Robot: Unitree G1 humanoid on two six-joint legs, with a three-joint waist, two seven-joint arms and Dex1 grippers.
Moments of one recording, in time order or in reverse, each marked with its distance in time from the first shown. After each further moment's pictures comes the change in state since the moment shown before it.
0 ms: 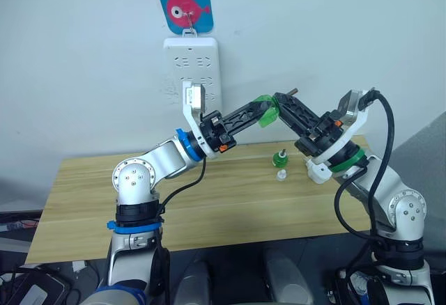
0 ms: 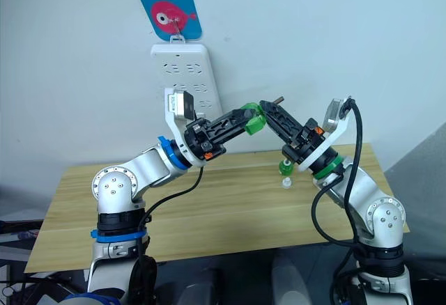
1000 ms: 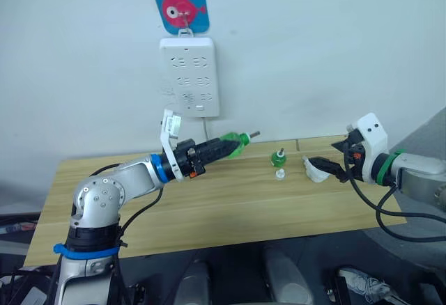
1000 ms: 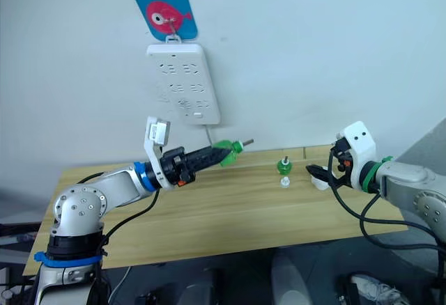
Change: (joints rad) left arm 0.246 0.333 -0.083 -0.153 0.276 -0.066 -0.233; right arm -0.050 -0.801 0.274 0.160 -1.021 0.238 0.558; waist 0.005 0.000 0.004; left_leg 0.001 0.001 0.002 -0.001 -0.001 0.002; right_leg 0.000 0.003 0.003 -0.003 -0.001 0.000
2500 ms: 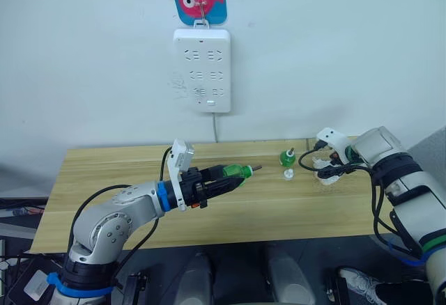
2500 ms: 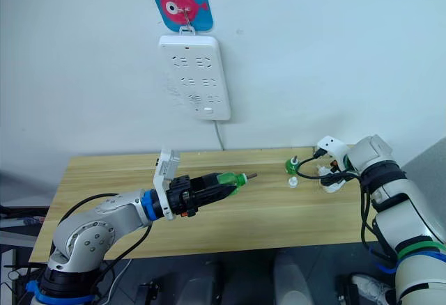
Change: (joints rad) left arm 0.172 0.013 -0.093 -0.161 0.233 -0.147 -0.114; right arm -0.550 0.485 0.358 1.060 -0.991 -0.069 0.665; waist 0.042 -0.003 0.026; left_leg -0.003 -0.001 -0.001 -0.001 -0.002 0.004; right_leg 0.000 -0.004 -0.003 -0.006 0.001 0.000
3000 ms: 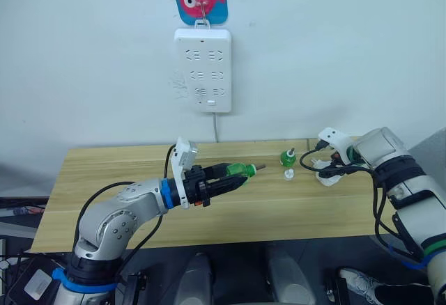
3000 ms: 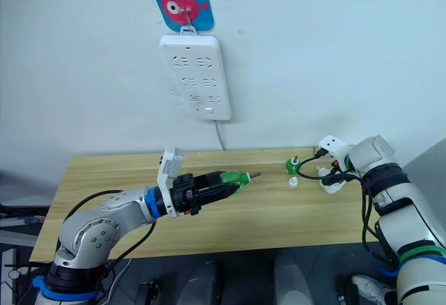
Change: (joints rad) left arm -0.035 -0.015 -0.024 0.036 0.048 -0.026 -0.044; right arm 0.049 -0.039 -0.085 -0.122 -0.010 0.061 0.021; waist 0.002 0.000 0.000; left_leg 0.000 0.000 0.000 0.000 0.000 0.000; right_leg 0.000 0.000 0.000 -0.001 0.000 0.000
